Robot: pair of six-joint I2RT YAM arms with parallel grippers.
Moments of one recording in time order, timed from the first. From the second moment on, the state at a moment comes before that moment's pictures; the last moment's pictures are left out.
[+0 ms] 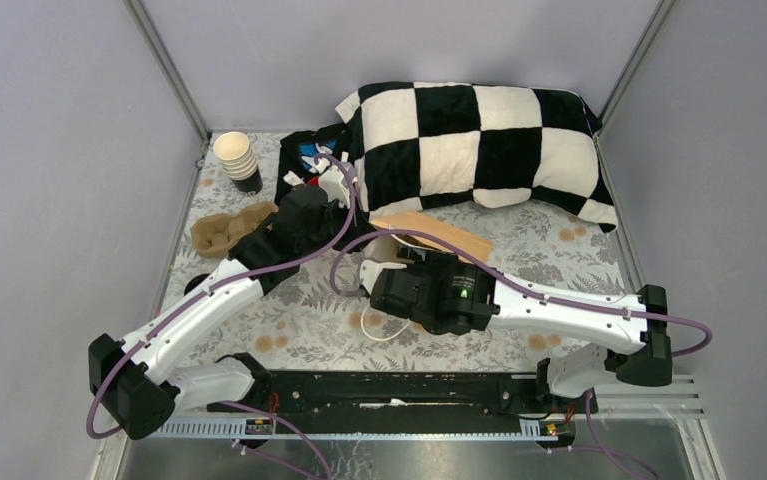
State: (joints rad) left arm -0.68 1.13 1.03 -0.34 0.12 -0.48; right arm 1.36 1.43 1.42 -1.14 0.73 -0.24
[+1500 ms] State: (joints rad) left arm -0.69 1.32 1.33 -0.71 0.05 -0.49; right arm 1.26 1.06 1.17 -0.88 0.45 -0.53
